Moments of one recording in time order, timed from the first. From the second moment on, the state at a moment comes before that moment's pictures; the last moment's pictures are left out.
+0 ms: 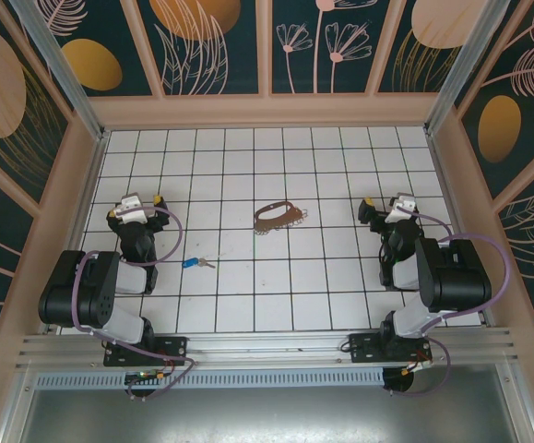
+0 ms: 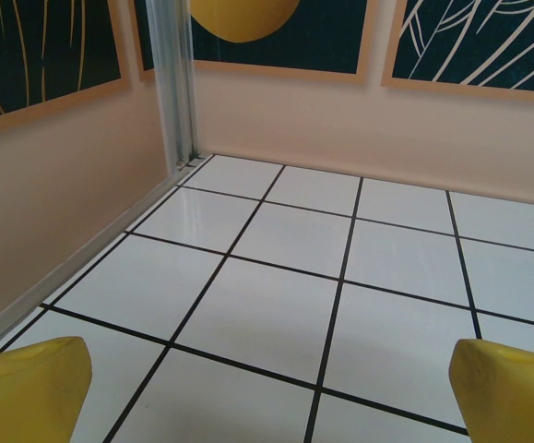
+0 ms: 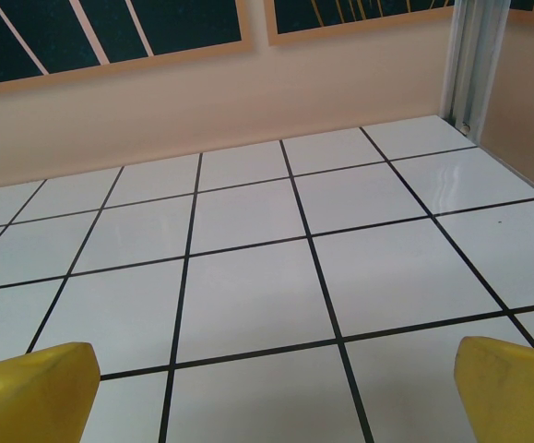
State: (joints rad) left arm -0.04 1.52 0.21 1.20 -0.32 -0.10; right arm -0.03 1.57 0.20 1.23 0.00 0.12
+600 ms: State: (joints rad) left arm -0.04 1.52 0.21 1.20 -0.22 -0.08; right arm -0.03 1.57 0.20 1.23 0.01 0.12
